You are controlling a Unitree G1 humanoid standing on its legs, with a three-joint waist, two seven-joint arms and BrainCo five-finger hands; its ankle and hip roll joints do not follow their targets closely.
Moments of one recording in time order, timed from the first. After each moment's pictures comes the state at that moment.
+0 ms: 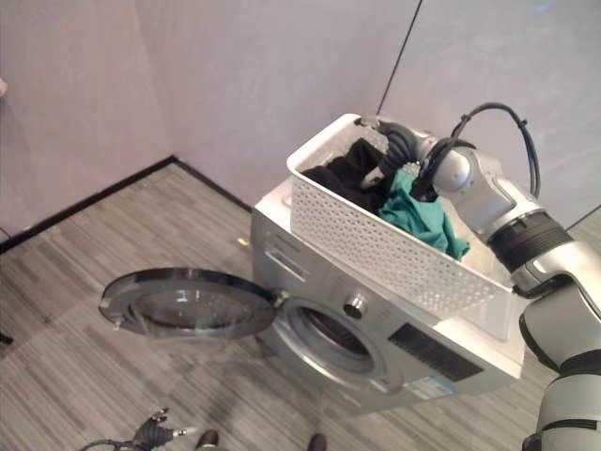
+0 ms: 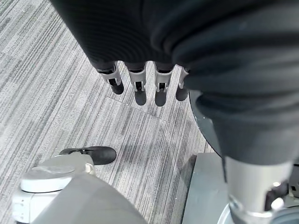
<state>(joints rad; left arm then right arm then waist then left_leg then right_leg) 0.04 0.38 -0.21 1.08 -0.08 -0.08 0.09 -1.15 -0.90 0.85 0.53 0.05 -0.03 0.18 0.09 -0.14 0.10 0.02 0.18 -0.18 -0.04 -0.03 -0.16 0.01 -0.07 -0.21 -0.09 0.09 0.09</state>
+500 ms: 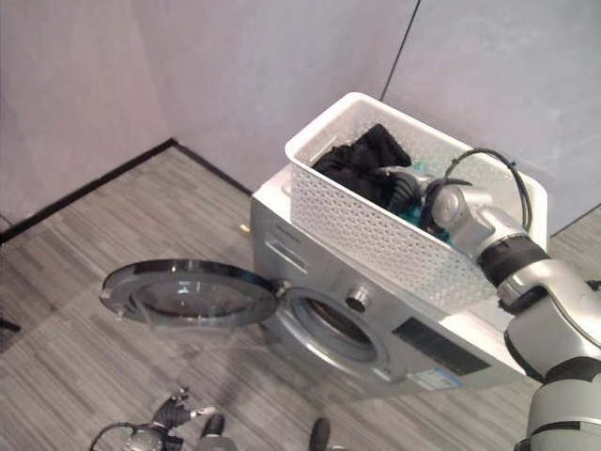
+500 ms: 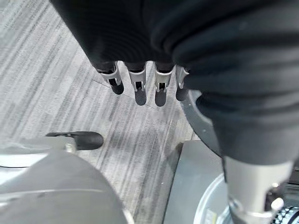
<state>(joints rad) 0.04 0.35 -0.25 0.99 -0.14 -0.08 0.07 -1.11 -0.82 0.87 0.75 -0.16 -0.02 0.21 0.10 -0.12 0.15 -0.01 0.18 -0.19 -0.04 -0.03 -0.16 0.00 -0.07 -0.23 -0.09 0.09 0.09</state>
